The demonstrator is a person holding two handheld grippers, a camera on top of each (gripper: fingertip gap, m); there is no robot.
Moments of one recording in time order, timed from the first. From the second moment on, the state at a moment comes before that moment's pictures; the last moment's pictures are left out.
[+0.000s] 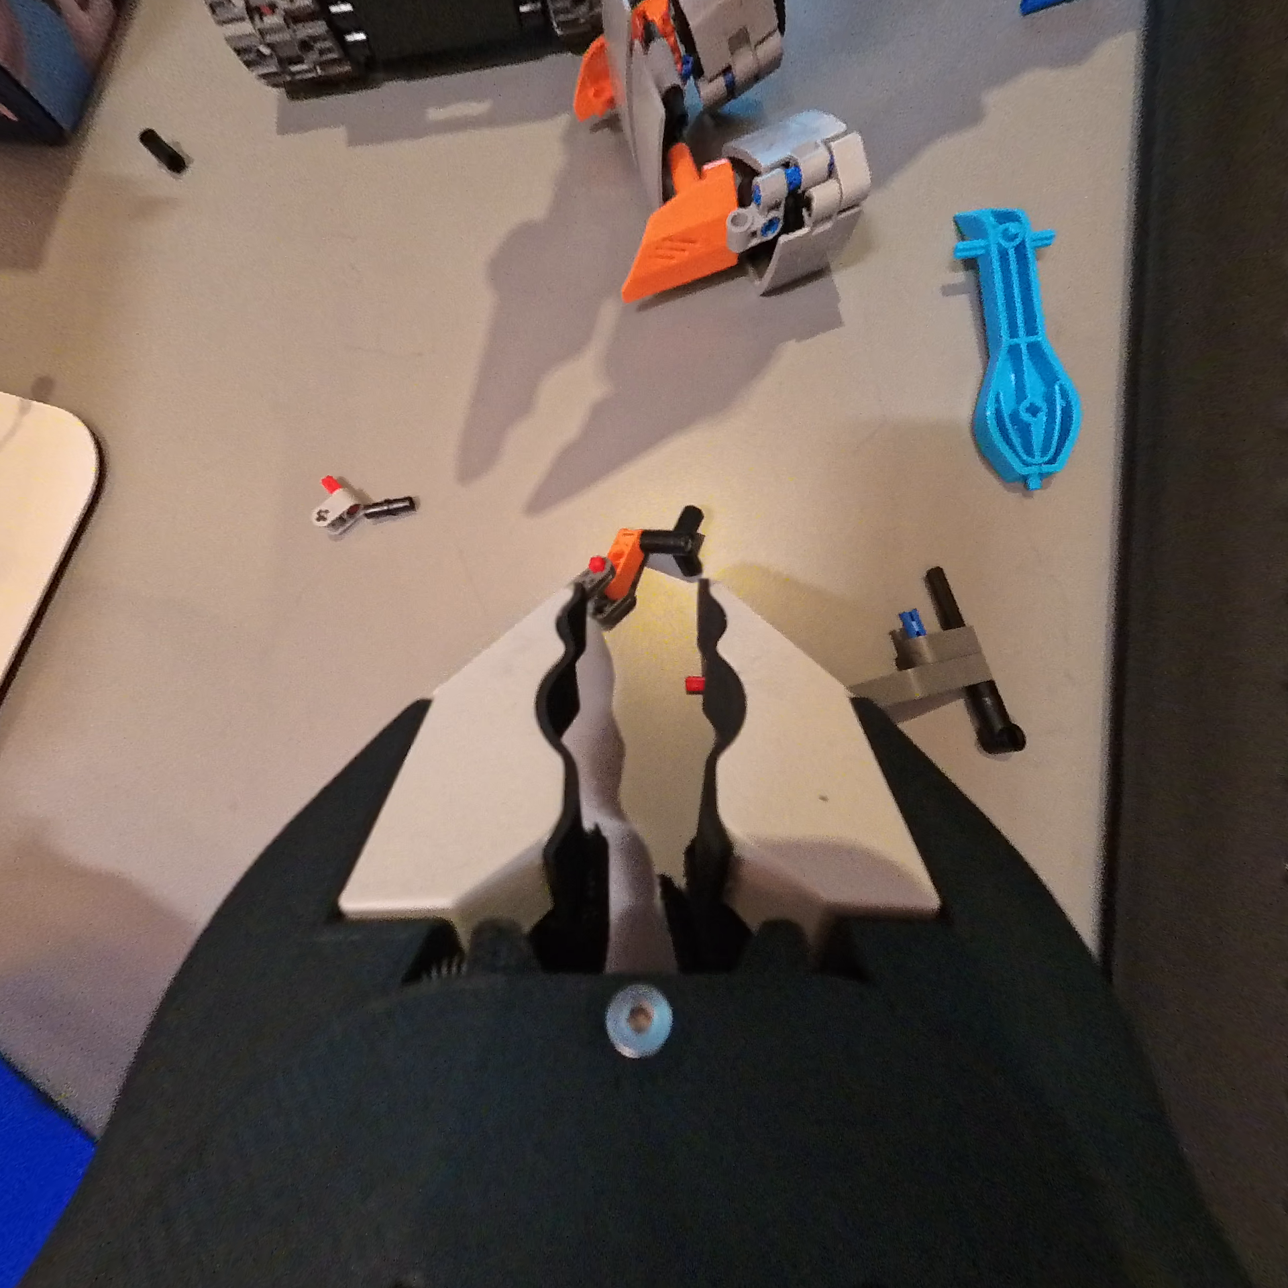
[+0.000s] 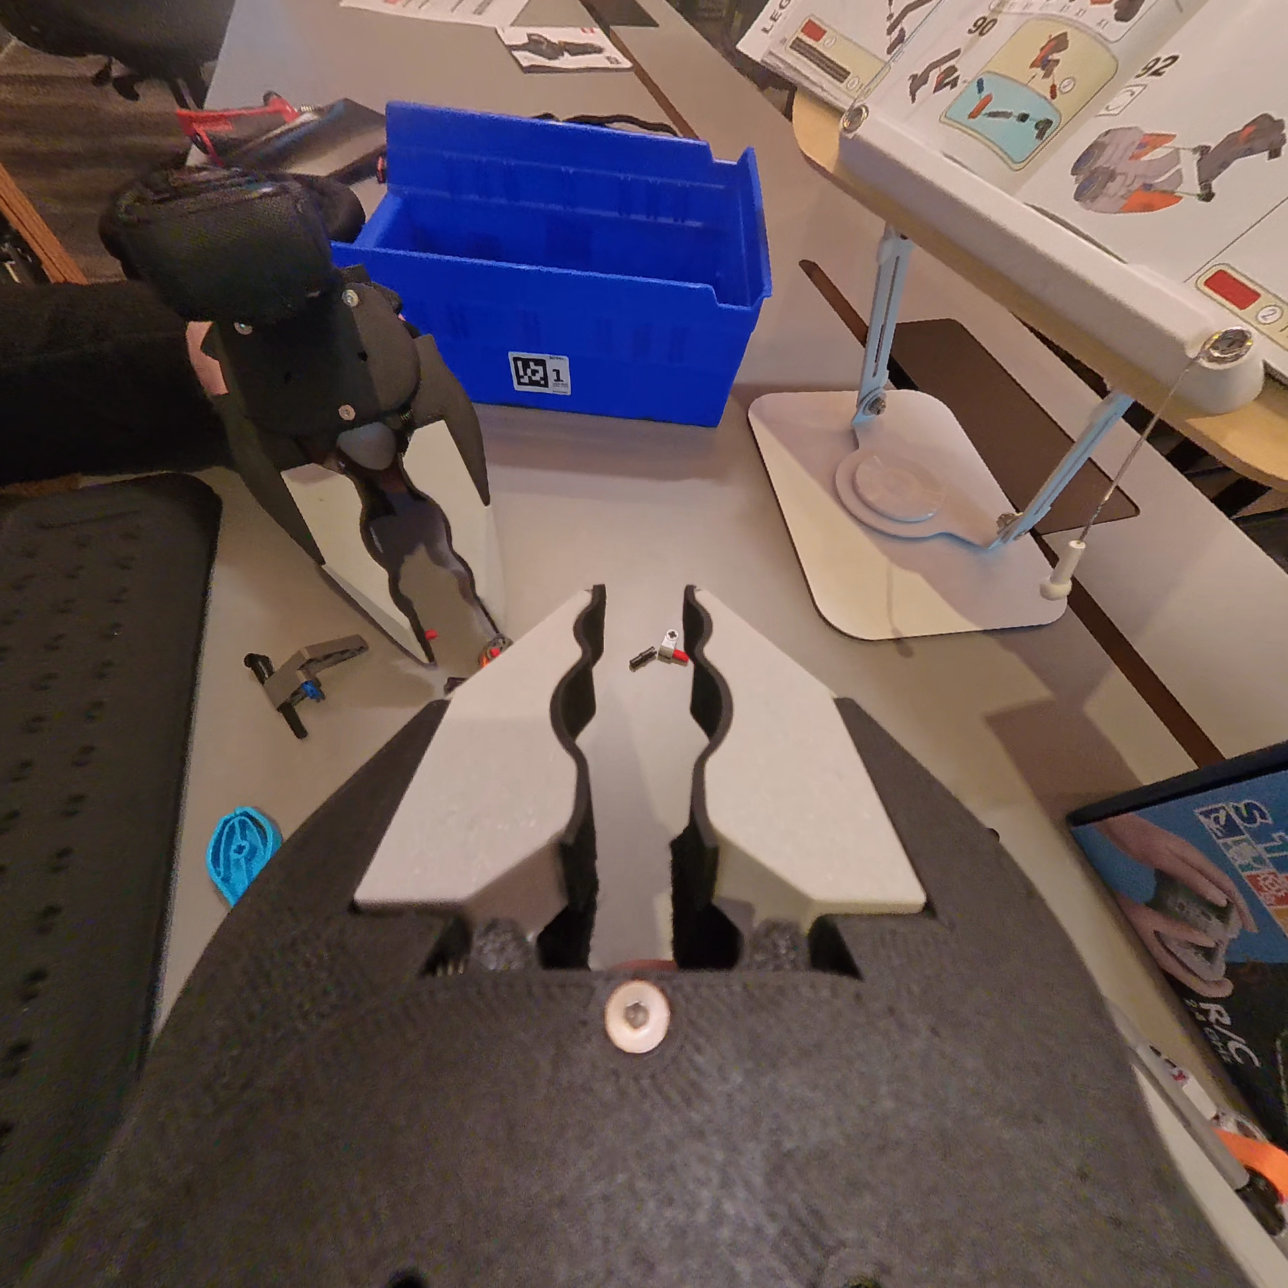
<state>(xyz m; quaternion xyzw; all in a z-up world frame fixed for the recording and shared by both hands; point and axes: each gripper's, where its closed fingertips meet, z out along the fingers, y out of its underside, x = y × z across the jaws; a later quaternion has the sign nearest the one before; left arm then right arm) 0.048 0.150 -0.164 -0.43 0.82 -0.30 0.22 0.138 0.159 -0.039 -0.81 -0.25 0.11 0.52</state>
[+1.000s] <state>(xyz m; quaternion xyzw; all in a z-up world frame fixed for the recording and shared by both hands) 0.068 0.134 -0.167 -0.43 0.81 -0.31 0.23 0.137 0.161 -0.056 -0.82 -0.26 0.10 0.49</state>
